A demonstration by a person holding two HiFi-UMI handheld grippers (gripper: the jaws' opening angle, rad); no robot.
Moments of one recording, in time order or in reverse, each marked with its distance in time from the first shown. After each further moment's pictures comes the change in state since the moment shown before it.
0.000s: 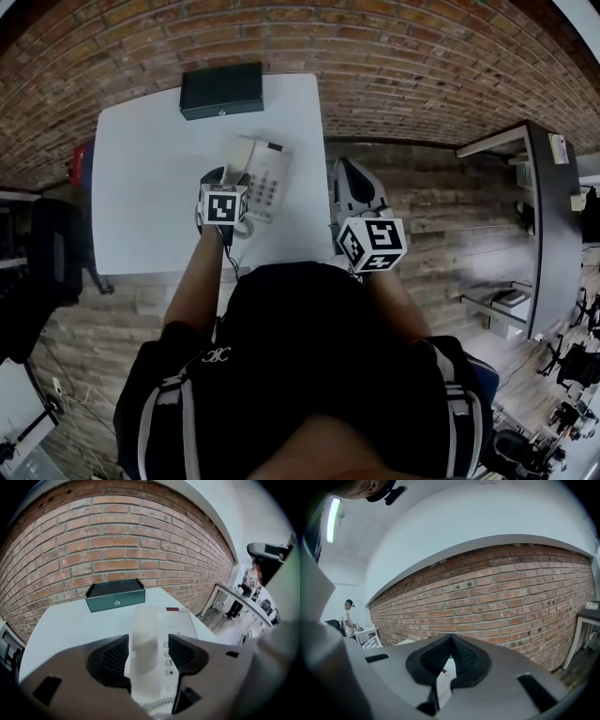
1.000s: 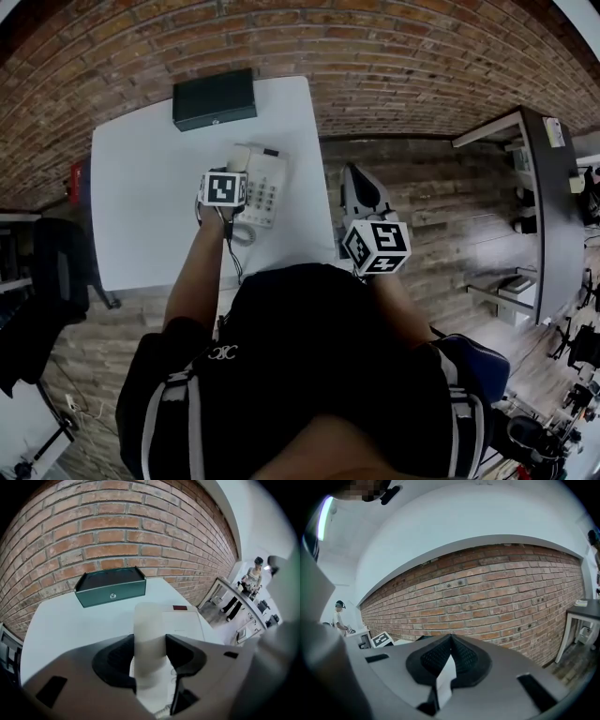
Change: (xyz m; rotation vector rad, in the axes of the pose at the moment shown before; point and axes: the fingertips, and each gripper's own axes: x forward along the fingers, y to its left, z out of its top) left arm 0.032 0.007 0.013 -0.007 0.145 -0.040; right arm -0.010 -0.021 -0.011 0.045 0.014 -0.093
